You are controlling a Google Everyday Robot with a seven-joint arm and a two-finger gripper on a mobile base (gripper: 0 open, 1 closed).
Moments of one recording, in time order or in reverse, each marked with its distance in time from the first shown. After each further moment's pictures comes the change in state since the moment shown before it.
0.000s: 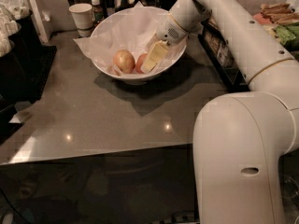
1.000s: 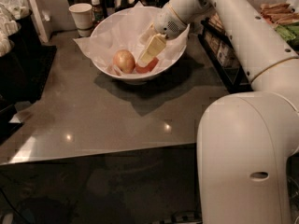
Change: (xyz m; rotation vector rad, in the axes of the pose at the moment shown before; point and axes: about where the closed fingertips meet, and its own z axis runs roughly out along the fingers) arm -0.030 0.012 -0.017 0.005 -0.068 -0.090
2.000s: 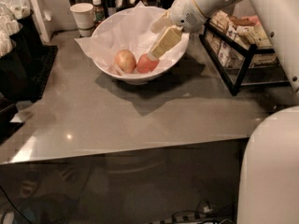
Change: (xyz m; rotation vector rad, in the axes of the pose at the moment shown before) arm -0.005 0.028 -0.059 0.120 -0.052 -0.036
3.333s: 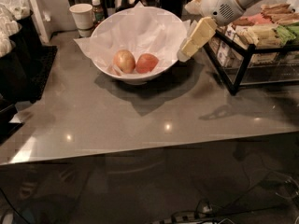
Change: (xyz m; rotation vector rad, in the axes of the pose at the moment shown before) arm 0.014 0.028 -0.078 0.155 0.045 0.039
